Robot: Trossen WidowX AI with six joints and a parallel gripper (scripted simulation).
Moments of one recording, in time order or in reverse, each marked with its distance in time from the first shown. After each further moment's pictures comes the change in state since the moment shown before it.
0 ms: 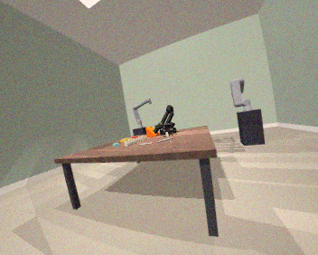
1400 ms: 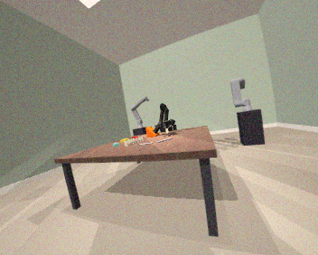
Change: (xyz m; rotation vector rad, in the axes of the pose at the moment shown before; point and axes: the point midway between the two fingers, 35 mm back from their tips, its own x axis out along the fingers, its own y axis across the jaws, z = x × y) arm 0.003 0.009 0.033 0.005 -0.005 0.004
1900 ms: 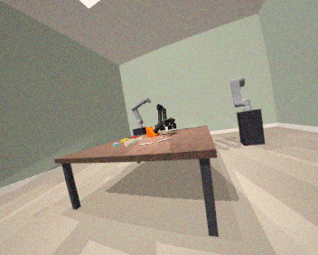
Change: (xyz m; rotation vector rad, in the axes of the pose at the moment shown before) arm -0.002 0.000 0.018 -0.002 -0.001 0.001
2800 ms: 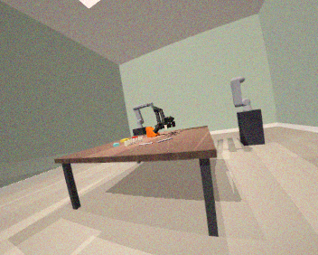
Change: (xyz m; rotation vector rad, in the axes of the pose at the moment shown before) arm -0.005 -0.007 0.021 -0.021 0.003 -0.002
